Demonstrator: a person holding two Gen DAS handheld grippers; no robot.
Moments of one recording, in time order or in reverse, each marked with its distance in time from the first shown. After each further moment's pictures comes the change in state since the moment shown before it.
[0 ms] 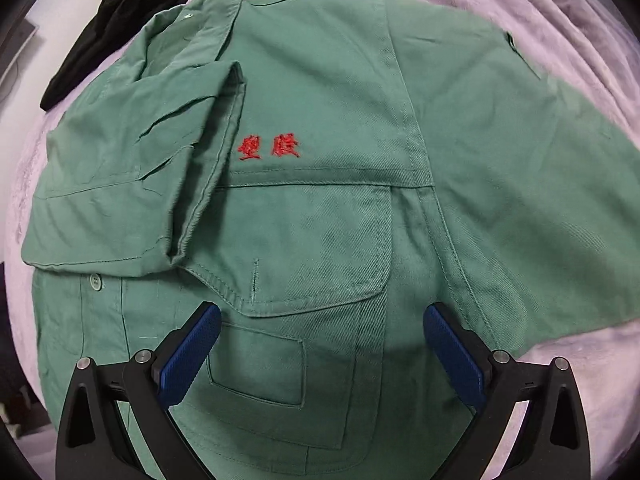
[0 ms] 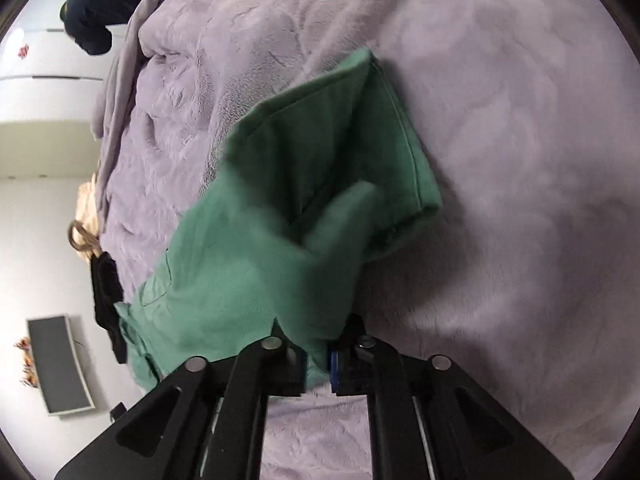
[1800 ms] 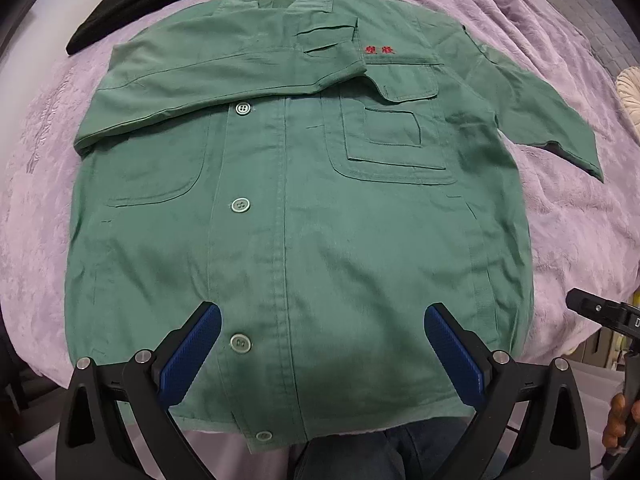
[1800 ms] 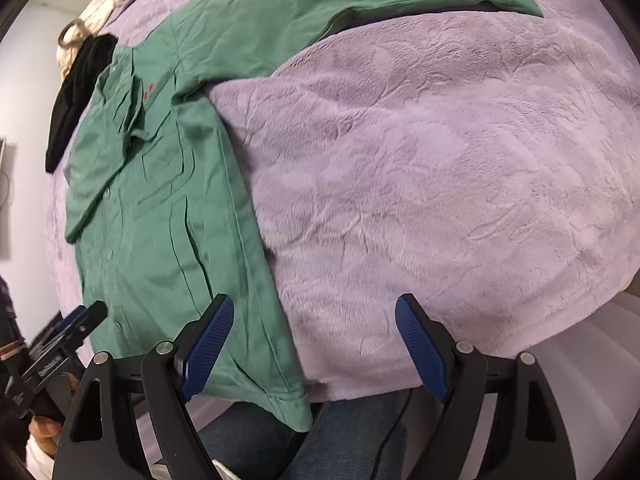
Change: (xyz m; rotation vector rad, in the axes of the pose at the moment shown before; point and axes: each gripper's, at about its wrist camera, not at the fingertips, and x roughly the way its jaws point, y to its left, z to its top) left arm -0.099 0.153 -0.175 0.072 0.033 -0.208; right arm -0.016 0.078 -0.310 -0.371 0.210 -0.316
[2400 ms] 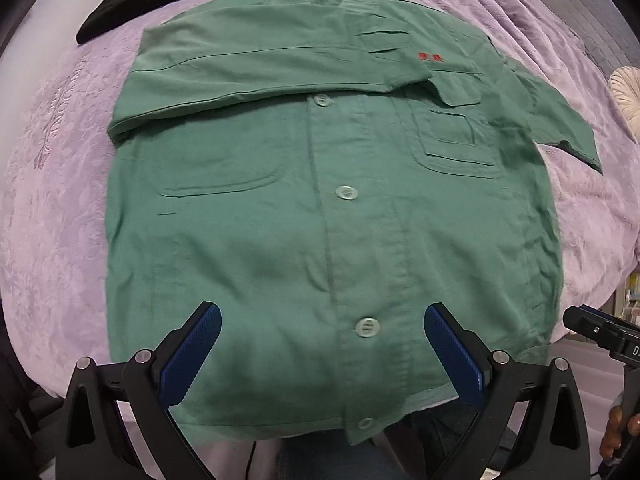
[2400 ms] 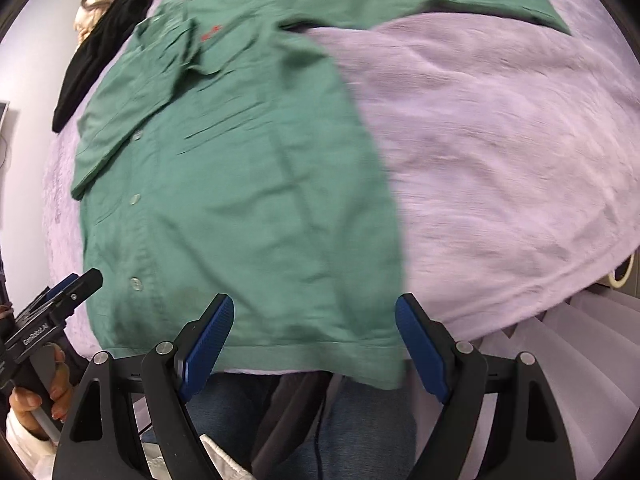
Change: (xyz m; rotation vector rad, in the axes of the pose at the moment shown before) left arm -0.014 0.087 -0.018 0.034 -0.006 -0.047; right arm 0.005 0.072 -0.066 -0.078 0.004 -0.068
